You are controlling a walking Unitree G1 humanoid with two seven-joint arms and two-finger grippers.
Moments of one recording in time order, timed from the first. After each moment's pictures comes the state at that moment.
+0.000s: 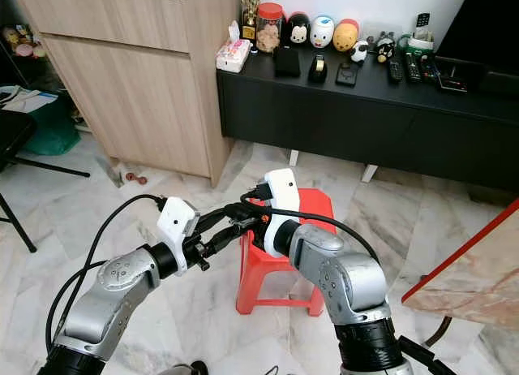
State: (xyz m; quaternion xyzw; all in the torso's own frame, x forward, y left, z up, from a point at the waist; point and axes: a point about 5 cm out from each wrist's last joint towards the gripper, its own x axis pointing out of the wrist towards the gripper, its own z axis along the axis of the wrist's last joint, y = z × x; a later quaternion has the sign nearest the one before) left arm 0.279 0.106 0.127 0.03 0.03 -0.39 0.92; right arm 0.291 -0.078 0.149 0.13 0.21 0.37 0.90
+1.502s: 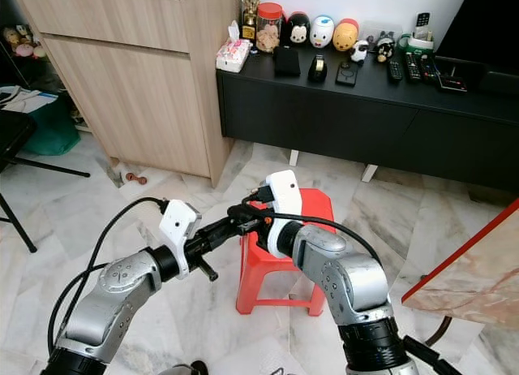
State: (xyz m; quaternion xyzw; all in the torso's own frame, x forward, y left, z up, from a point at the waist) left arm 0.276 0.103 0.125 0.02 0.04 -0.40 0.92; right arm 0.293 -0.083 0.144 0.10 0.21 0.36 0.90
